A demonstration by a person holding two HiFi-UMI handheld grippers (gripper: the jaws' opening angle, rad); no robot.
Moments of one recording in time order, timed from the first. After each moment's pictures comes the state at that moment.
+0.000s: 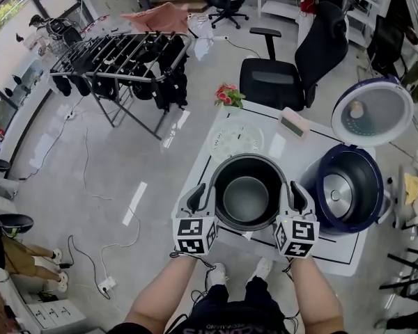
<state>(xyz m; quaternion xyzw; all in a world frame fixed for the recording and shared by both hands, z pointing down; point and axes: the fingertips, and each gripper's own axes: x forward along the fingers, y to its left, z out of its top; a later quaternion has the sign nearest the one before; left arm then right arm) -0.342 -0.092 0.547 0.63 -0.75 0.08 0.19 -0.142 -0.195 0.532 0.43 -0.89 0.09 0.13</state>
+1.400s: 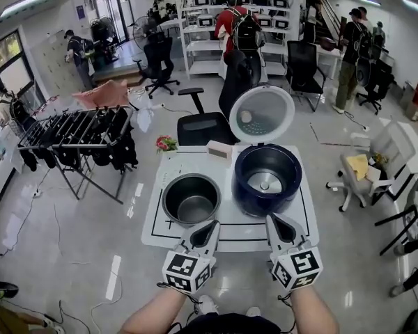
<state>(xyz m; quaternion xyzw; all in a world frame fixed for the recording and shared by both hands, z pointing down) -0.092 0.025 0.394 0.84 -0.53 0.03 0.09 0.040 0.006 0.368 0.45 -0.89 0.05 0.03</state>
